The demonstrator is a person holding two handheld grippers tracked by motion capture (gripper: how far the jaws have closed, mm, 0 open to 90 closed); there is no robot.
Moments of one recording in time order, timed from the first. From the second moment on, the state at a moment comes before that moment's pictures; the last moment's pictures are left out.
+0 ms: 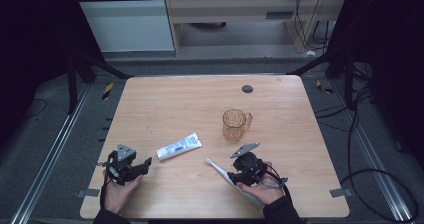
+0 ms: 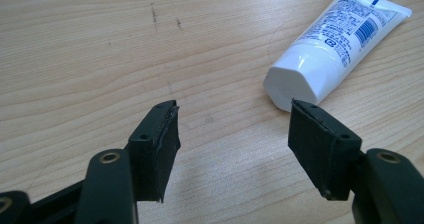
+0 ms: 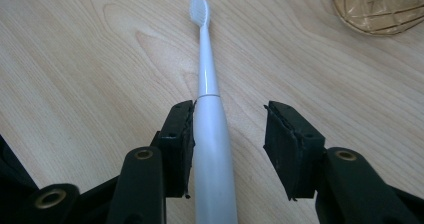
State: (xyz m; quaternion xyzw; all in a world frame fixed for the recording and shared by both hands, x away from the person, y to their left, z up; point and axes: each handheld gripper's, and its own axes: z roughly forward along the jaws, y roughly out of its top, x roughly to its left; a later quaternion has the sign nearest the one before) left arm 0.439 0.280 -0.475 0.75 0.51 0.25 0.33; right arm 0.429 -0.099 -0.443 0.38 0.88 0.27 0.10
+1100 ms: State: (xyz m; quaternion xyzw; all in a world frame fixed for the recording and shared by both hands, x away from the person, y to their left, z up) left arm 0.440 0.280 -0.475 0.75 0.51 0.24 0.33; right arm 0.439 -0.078 -0.468 0.37 0.90 0.20 0.06
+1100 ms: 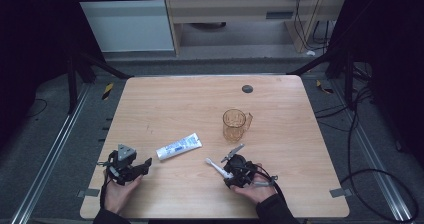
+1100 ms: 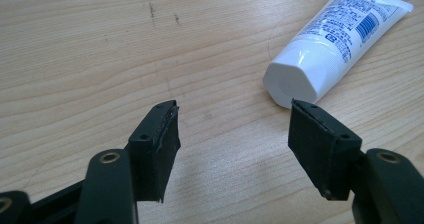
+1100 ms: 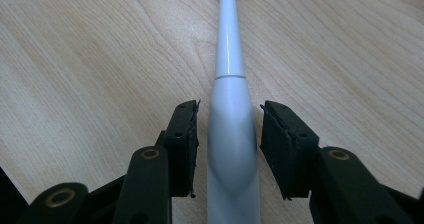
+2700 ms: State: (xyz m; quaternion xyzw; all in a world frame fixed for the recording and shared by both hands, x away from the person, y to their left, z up) left arm 0.440 0.280 -0.476 0.76 0.52 0.24 0.33; right arm 0.439 -0.089 -0.449 0.38 0.89 0.24 0.06
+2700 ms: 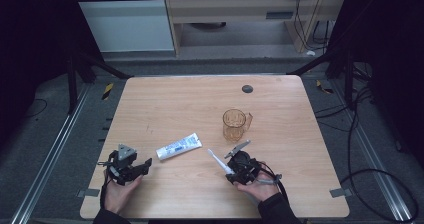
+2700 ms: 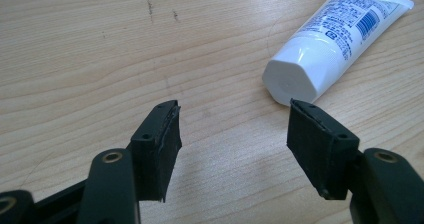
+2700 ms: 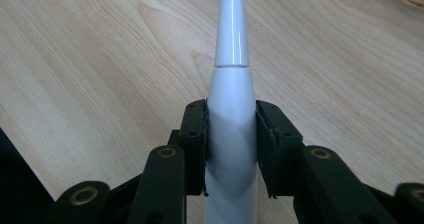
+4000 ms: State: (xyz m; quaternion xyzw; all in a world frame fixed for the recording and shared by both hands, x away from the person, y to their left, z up) left arm 0.440 0.281 -0.475 0.75 0.52 0.24 0.33; right arm 0.451 -0.108 -0.380 0.41 0.76 0.47 0.17
